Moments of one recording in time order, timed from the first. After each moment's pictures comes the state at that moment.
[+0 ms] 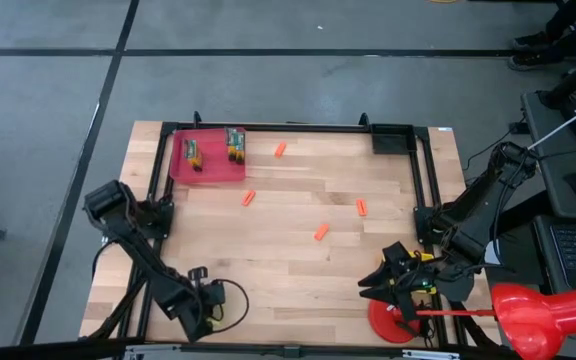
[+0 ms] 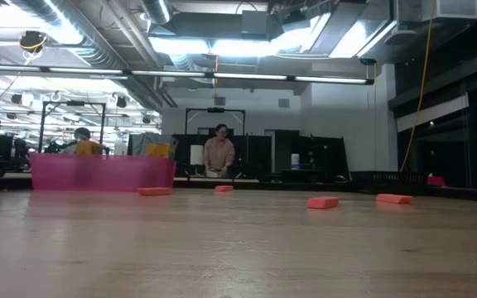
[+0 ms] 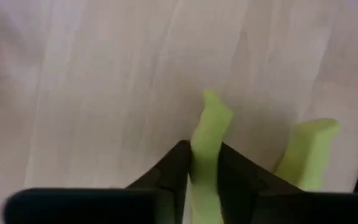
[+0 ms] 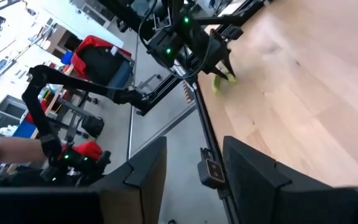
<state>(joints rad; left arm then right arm) -0.90 1.80 1.00 -0.59 -0.20 -1.17 0.96 1.19 0.92 -0.12 0.68 1.14</state>
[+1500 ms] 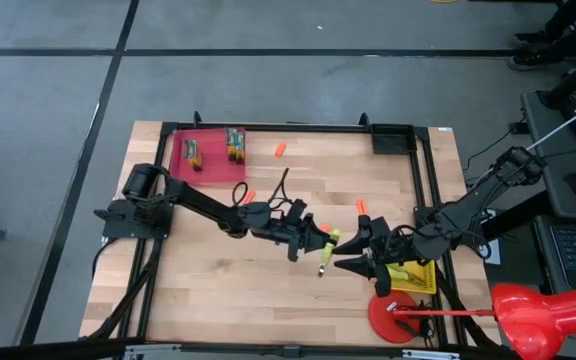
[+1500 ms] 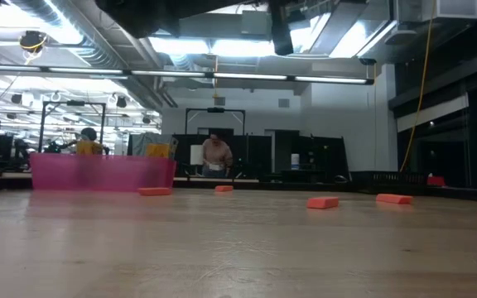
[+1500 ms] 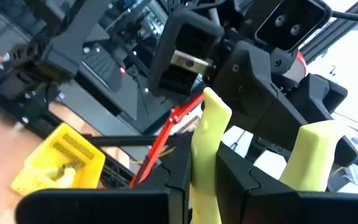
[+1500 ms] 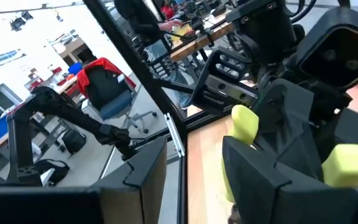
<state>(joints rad) -0.19 1.89 1.09 1.02 0.00 -0.89 0.66 1.19 0.92 0.14 0.50 0.63</state>
